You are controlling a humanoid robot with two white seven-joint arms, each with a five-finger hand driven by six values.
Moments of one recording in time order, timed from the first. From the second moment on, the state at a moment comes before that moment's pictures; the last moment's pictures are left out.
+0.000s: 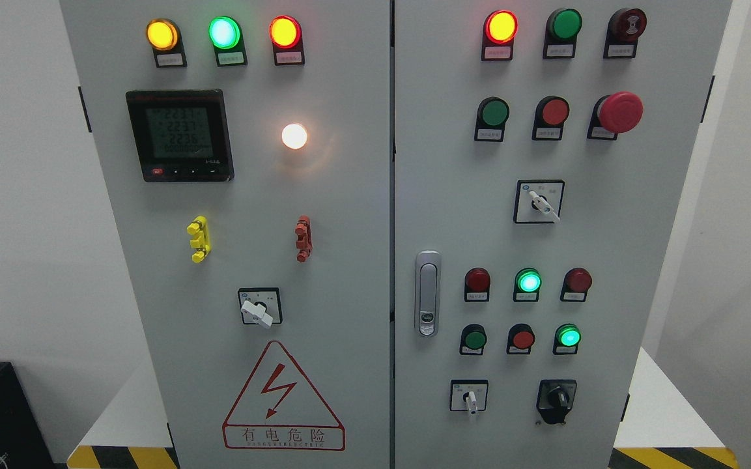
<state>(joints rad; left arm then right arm) 0.00 -0.10 -0.11 -0.08 0.14 -0.08 0.05 0.10 -0.28 -0.03 -1.70 1.01 0.05 0.13</state>
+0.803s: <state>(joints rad) 0.00 -0.10 -0.11 -0.08 0.14 -0.08 0.05 -0.08 -0.25 0.07 -1.81 1.14 0.36 0.28</state>
